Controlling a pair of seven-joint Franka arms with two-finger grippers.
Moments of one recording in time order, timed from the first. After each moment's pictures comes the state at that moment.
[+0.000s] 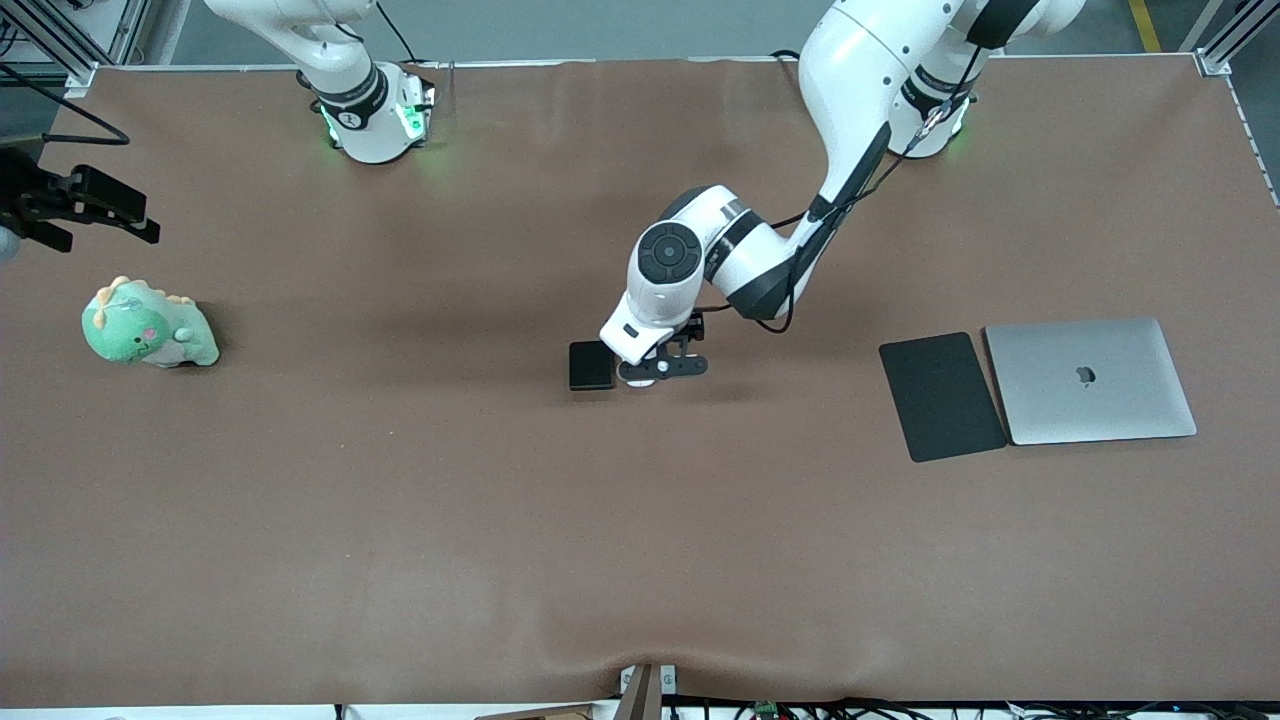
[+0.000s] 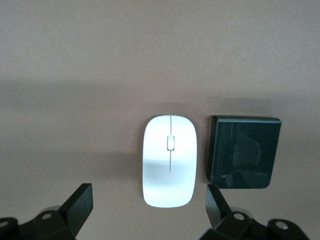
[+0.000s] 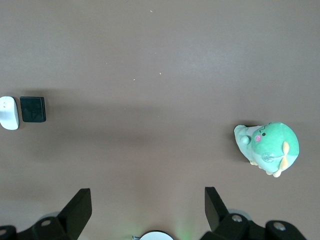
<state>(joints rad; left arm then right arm) -0.66 0.71 -0.18 -1.54 0.01 2.24 -0.87 -0.01 -0.02 -0.03 -1.52 0.05 1.42 -0.10</state>
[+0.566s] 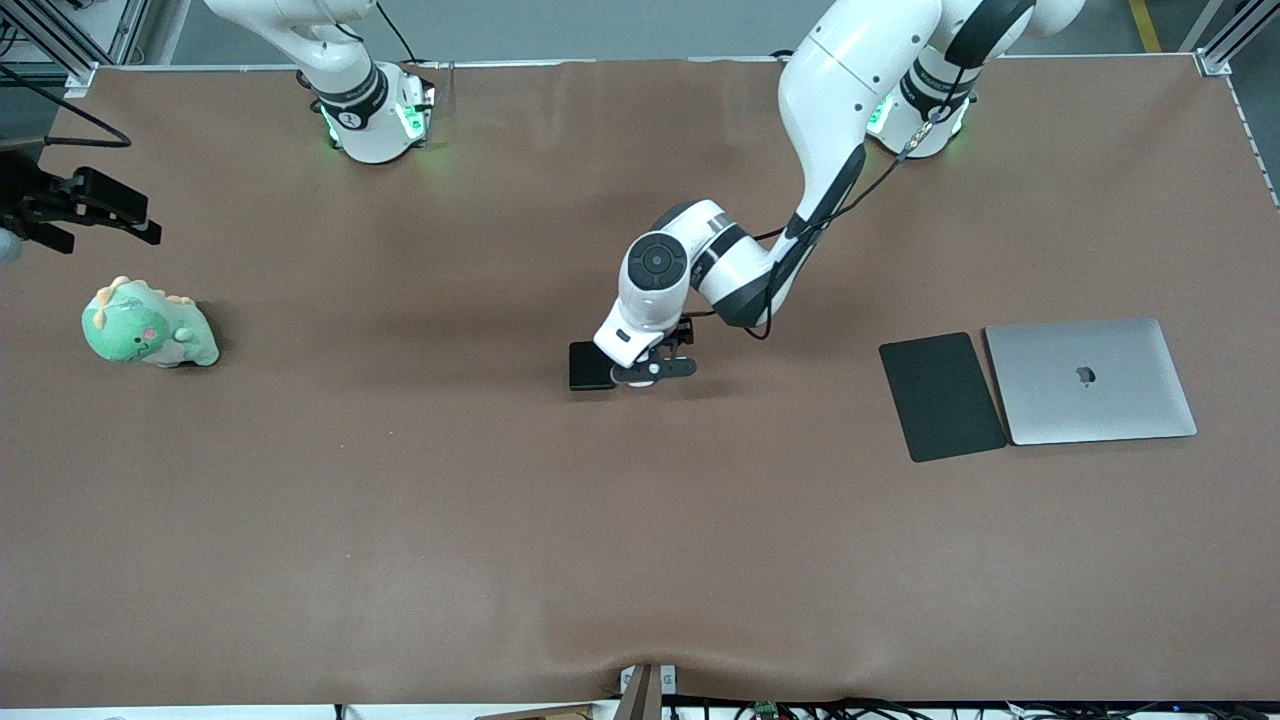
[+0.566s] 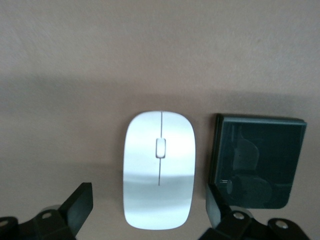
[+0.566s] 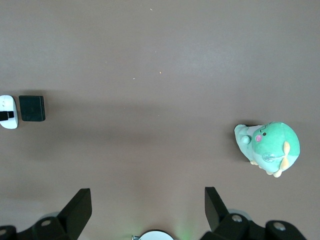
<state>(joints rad) -0.70 0.79 -0.17 -1.54 0.03 2.33 -0.93 -0.01 -0.01 -0.03 -1.52 0.05 1.42 -0.11</state>
